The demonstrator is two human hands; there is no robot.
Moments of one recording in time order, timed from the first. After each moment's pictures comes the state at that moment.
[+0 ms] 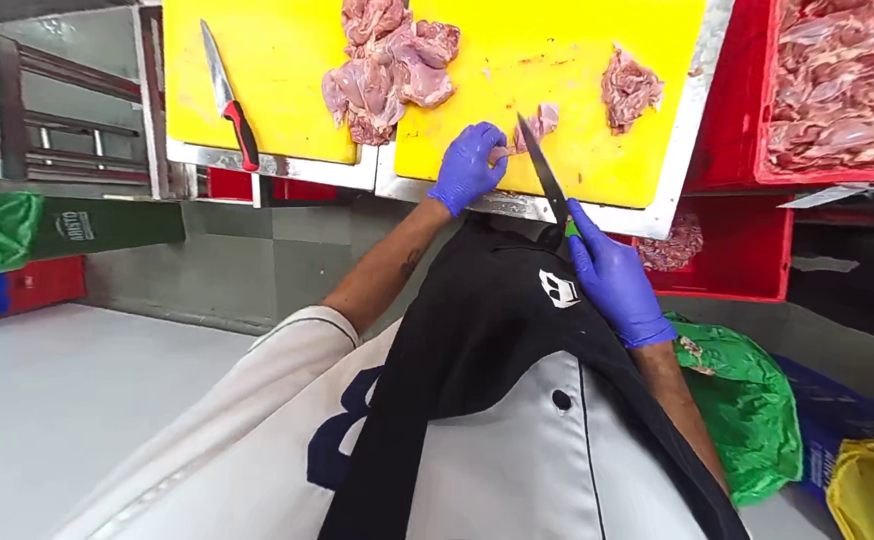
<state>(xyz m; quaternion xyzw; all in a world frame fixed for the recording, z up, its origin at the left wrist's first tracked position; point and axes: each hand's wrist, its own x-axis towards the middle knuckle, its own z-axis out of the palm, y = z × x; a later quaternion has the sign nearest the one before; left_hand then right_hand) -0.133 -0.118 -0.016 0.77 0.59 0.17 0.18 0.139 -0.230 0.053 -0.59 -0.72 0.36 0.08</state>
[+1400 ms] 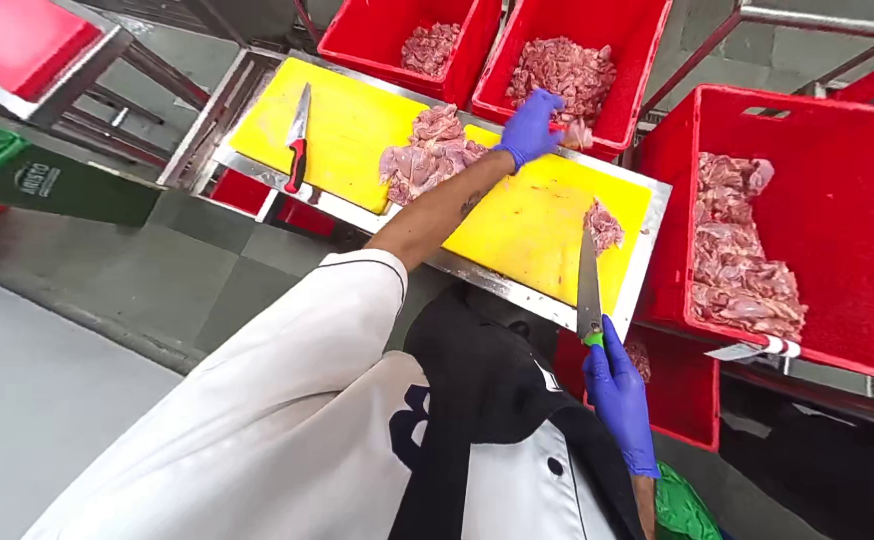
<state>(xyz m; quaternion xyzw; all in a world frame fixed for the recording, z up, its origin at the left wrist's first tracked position) -0.124 0.079 0.078 0.73 0.60 0.24 0.22 0.195 -0.250 0.048 -0.64 -0.58 0.44 0.24</state>
